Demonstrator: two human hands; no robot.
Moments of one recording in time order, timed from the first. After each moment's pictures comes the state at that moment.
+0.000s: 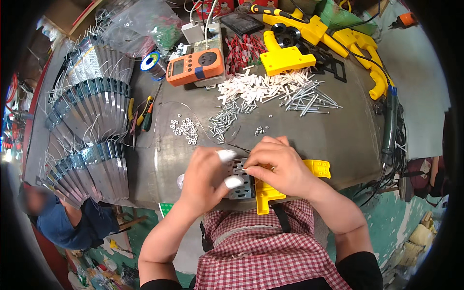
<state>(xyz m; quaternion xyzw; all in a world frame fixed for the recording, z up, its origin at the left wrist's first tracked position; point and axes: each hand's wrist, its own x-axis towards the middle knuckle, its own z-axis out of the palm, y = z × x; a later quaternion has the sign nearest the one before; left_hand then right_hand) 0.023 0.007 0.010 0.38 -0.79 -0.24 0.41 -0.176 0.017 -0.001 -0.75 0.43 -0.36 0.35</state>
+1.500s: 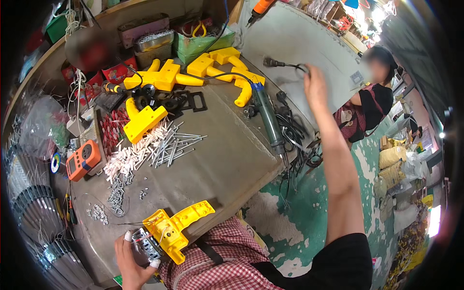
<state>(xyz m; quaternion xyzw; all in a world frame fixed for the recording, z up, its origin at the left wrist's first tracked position) 0.065 0.042 -0.020 0.39 -0.87 -0.23 0.18 -0.589 0.074 0.060 -0.47 0.76 -0.24 -0.39</state>
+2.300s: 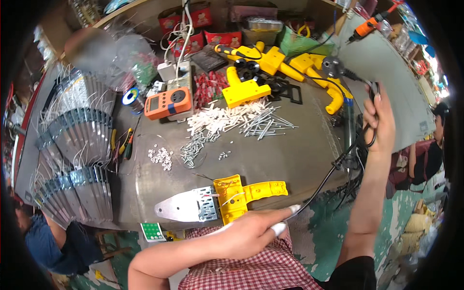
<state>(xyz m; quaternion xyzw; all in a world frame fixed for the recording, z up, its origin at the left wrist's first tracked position) -0.054 0.056 0.078 0.17 -0.71 -0.69 0.01 -0.392 0.046 0.119 -0.40 0.41 -0.76 0.31</state>
